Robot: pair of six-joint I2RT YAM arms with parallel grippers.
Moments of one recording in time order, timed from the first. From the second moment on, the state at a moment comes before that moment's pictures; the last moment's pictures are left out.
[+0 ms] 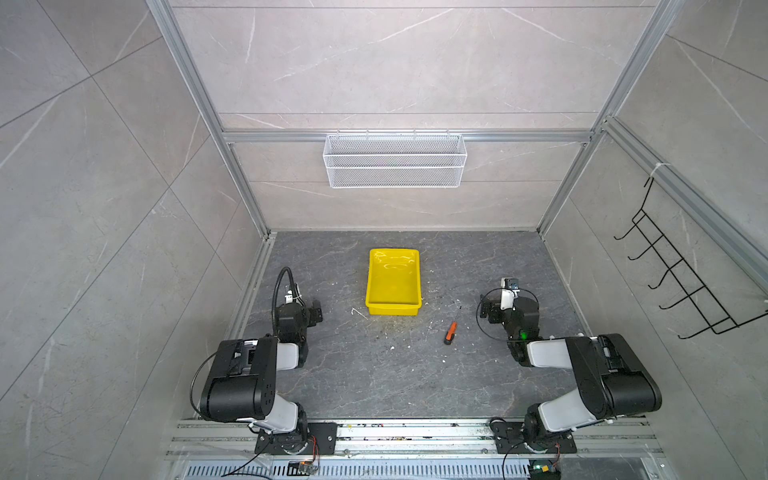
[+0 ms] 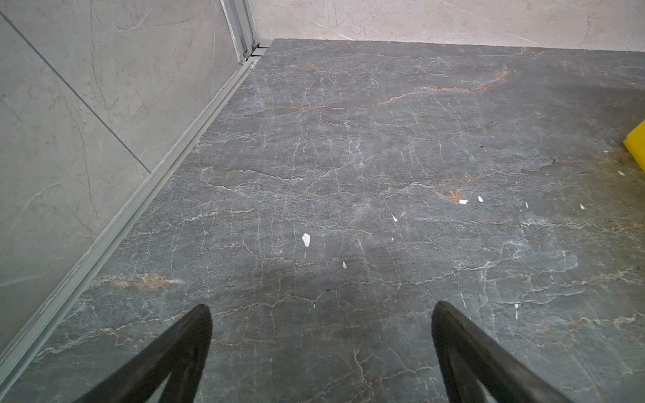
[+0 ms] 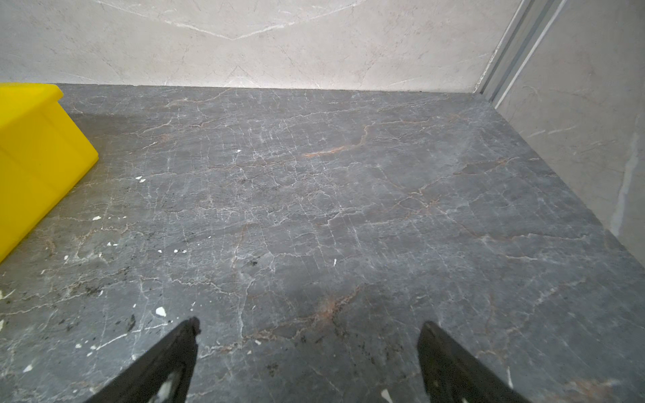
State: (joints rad) left arm 0.02 1.51 0.33 0.74 -0.18 -0.02; right arm 0.08 1.52 0.35 0.79 0.06 0.00
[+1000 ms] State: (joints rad) left arm 0.00 1.23 0.42 0.41 0.01 0.00; right arm 0.15 1.33 0.40 0.56 0.19 0.00
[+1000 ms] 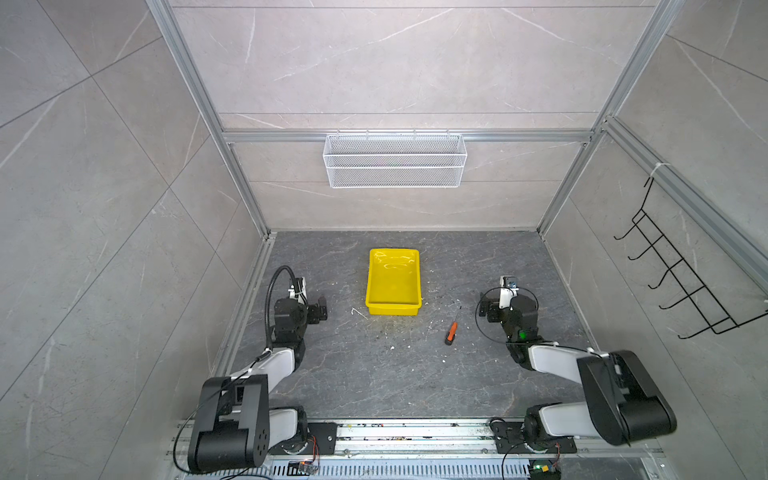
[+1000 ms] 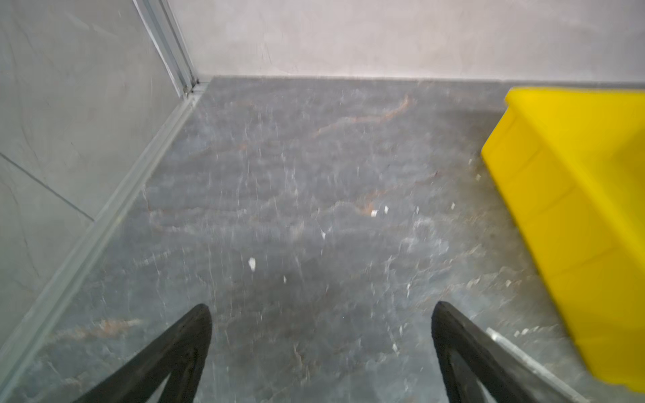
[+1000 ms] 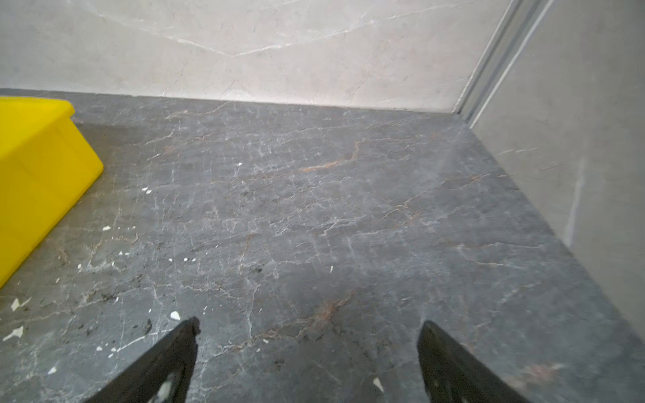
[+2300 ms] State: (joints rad) left arm -0.13 0.90 0.46 -0.58 -0.25 -0.80; right arm 0.19 0.89 0.57 -0.32 0.31 0.59
